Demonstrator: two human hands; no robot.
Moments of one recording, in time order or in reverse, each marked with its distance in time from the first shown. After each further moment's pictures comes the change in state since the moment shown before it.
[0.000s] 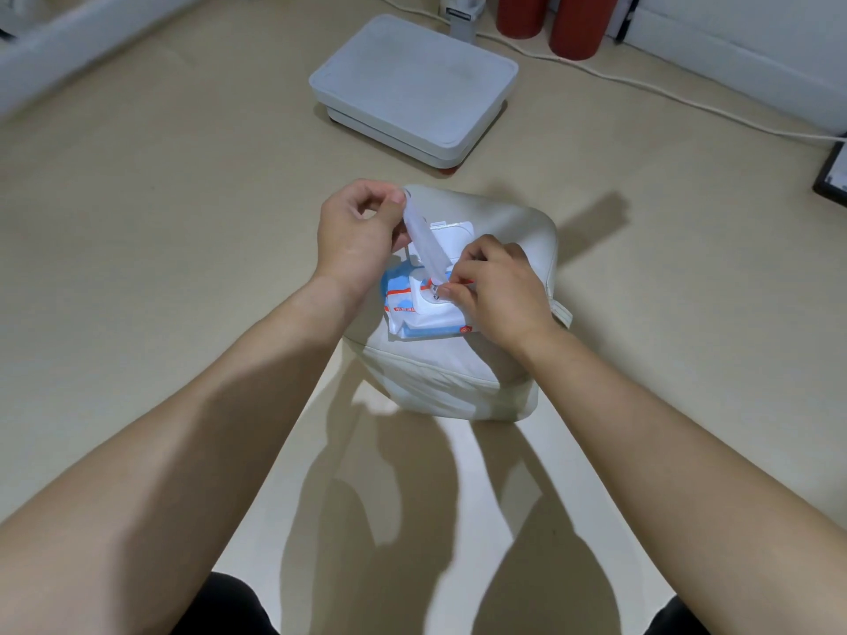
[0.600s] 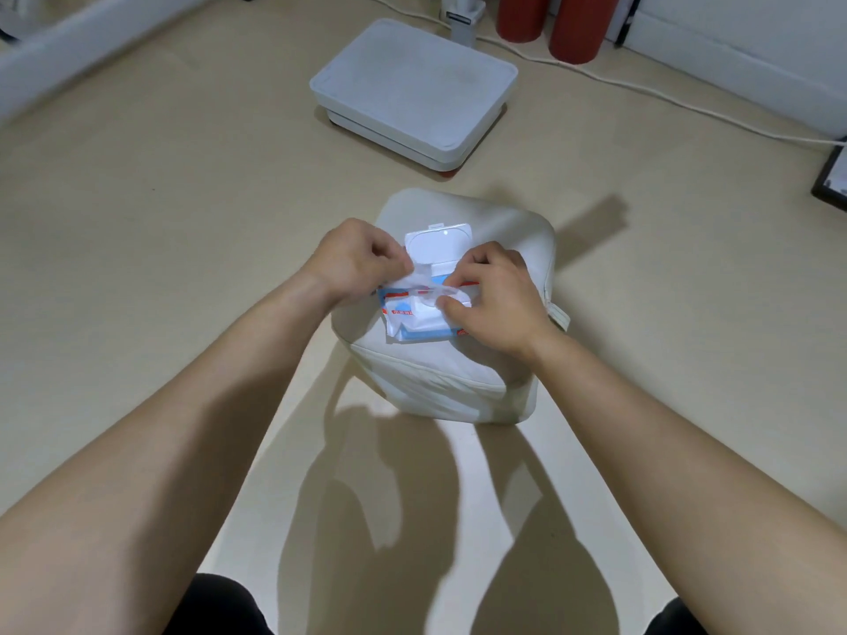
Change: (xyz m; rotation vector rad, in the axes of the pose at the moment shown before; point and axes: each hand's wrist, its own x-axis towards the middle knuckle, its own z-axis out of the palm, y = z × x) left_hand 0.007 -0.008 -0.022 0.683 -0.393 -0.062; right_hand -0.007 0.006 -0.001 0.155 -0.053 0.063
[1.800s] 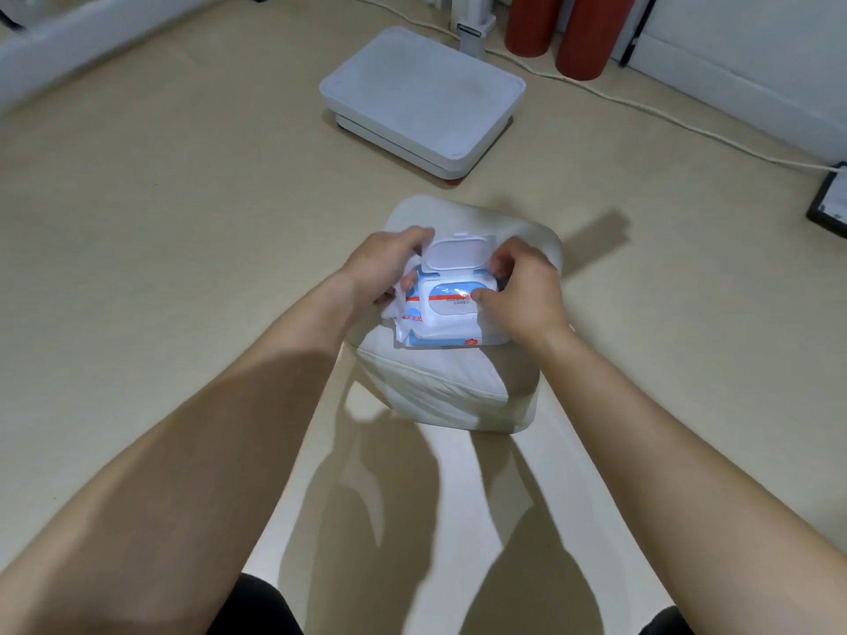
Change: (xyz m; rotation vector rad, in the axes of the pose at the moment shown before) left_hand 0.006 0.014 0.014 -0.377 -0.062 -0.276; right_hand 0.016 0.002 -0.009 0.115 0.150 0.233
